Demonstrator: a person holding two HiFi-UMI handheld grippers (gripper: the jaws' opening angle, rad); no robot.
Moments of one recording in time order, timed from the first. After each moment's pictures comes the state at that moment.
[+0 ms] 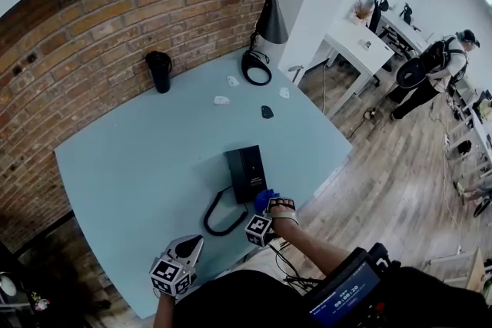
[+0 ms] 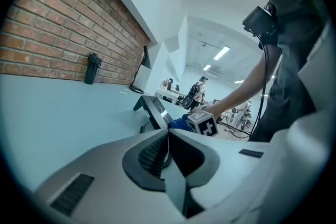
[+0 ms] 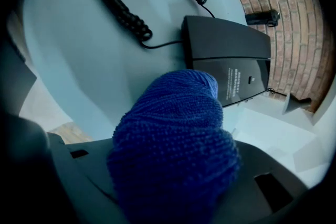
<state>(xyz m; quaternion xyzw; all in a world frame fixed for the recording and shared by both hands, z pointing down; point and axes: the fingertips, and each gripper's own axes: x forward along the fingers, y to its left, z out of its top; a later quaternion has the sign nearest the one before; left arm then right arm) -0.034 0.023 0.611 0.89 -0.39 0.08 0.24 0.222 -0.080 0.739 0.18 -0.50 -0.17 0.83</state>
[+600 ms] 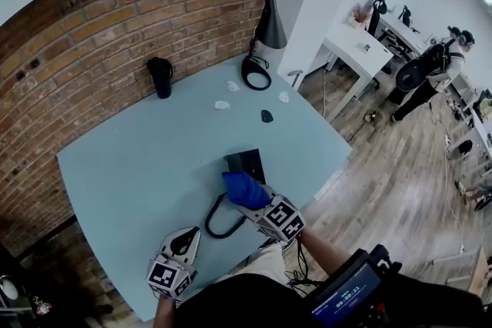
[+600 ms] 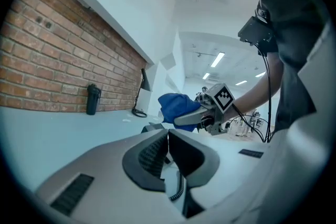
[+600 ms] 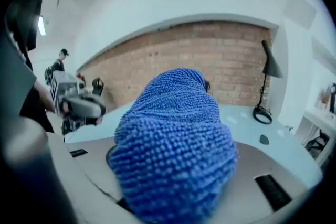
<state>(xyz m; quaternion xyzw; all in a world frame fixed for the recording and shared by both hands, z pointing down) -0.046 -0.006 0.533 0.89 -0.43 0.03 0.14 0.050 -0.103 0.543 0.26 -0.94 0.08 0.21</state>
